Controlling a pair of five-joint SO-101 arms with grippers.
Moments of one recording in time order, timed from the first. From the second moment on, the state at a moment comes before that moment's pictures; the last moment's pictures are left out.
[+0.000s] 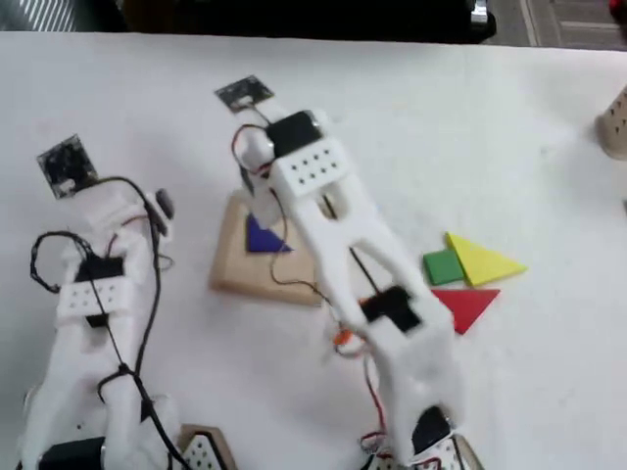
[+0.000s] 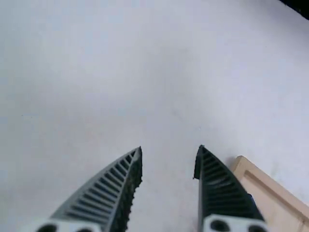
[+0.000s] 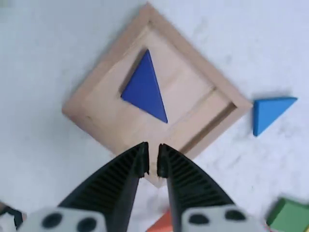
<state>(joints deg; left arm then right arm) -14.6 -29.3 60.7 22.1 21.2 -33.9 23.2 -32.4 98.3 5.1</state>
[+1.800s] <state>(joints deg) 10.2 -2.1 44.8 27.6 35.4 12.4 -63.3 79.9 66.3 44.6</state>
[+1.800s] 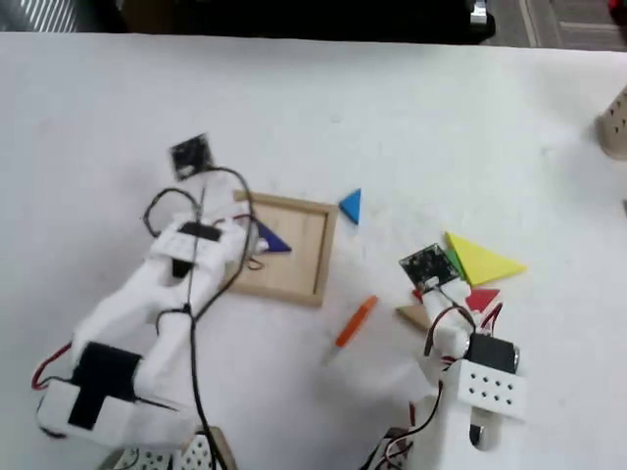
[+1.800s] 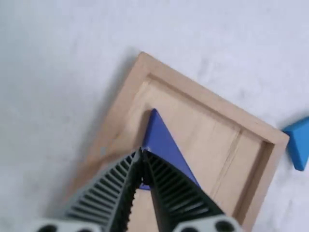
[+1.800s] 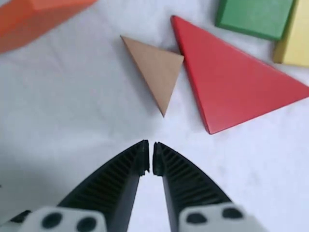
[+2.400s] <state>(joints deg) 23.1 4.8 33.5 27.6 26.3 11.8 -63.3 81.2 65.1 45.6</state>
